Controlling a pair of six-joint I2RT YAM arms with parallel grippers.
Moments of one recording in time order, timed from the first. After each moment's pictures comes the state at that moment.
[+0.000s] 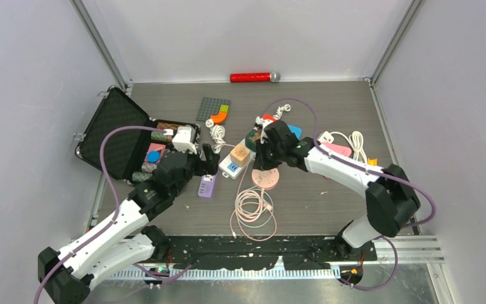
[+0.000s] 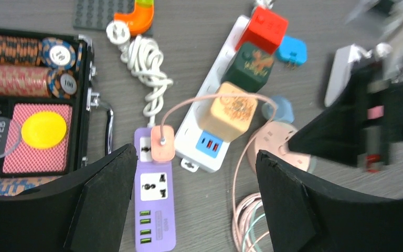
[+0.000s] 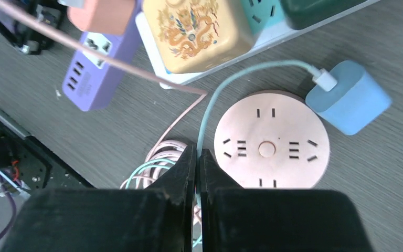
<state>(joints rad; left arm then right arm) -0.72 0.79 0.67 -0.18 -0.34 -0.40 0.71 1.55 1.05 -0.35 -0.16 0.40</state>
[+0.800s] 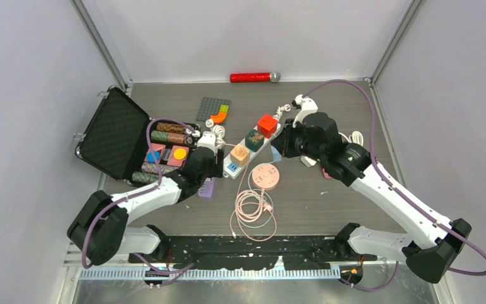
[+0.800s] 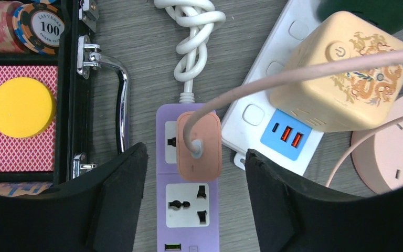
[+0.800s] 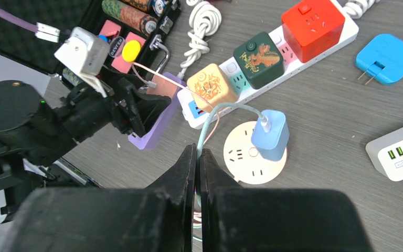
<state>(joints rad) -0.67 1.27 0.57 0.08 -0.38 -0.31 0.71 1.11 1.14 -0.51 0.06 0.48</state>
